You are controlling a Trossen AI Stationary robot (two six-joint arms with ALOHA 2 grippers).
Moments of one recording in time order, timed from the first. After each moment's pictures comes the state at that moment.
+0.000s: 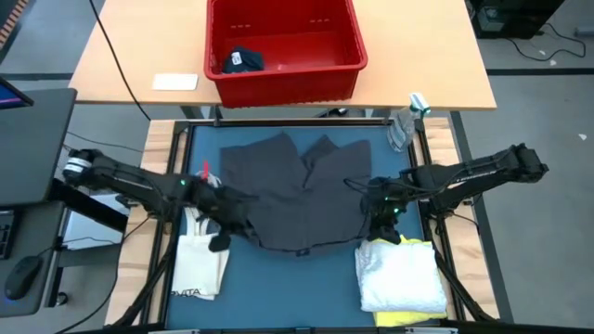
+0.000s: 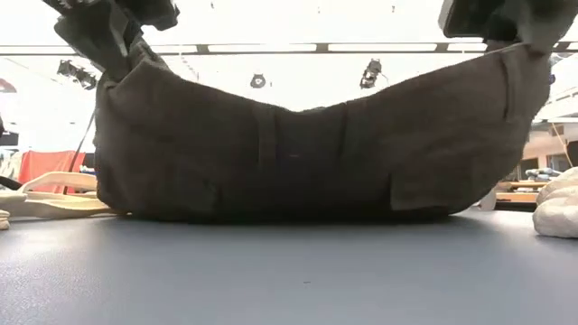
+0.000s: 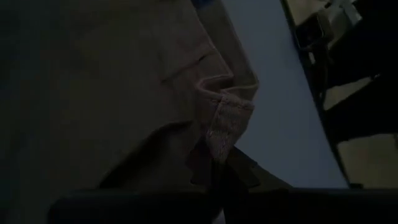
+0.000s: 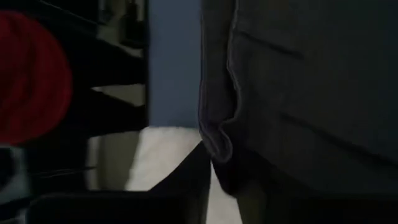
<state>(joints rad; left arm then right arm) -0.20 1.11 0.76 -0.48 0.24 -0.21 0.12 1.09 0.77 -0.64 -0.55 0.50</state>
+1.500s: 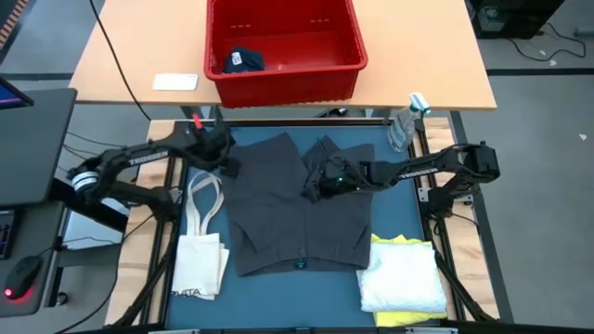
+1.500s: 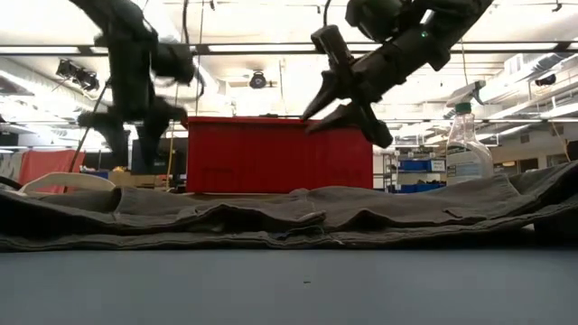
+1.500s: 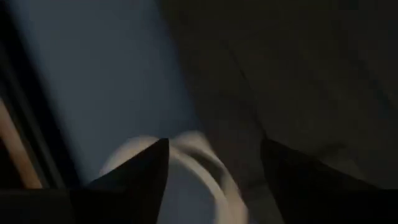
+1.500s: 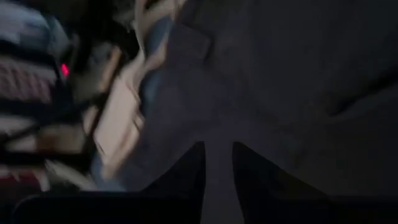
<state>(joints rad) 0.61 1.25 0.85 -0.97 -0.12 -0.69 -0.09 1.58 0.89 0.10 -0.06 1.05</state>
